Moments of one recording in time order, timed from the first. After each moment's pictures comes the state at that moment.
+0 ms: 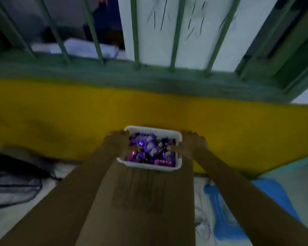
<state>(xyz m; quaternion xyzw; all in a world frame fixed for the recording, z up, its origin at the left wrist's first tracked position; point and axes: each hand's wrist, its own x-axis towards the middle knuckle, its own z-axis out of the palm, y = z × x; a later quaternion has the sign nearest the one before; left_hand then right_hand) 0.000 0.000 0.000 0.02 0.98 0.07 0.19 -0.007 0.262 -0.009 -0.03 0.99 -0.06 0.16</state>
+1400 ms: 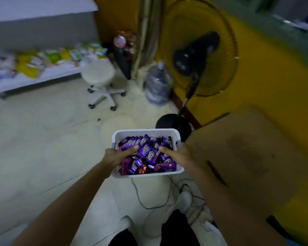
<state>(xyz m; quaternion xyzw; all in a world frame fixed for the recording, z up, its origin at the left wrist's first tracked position) 0.633 -0.132 -0.047 -0.59 0.47 0.66 -0.06 0.421 -0.014 -0.081 -0.17 0.79 -0.40 0.43</state>
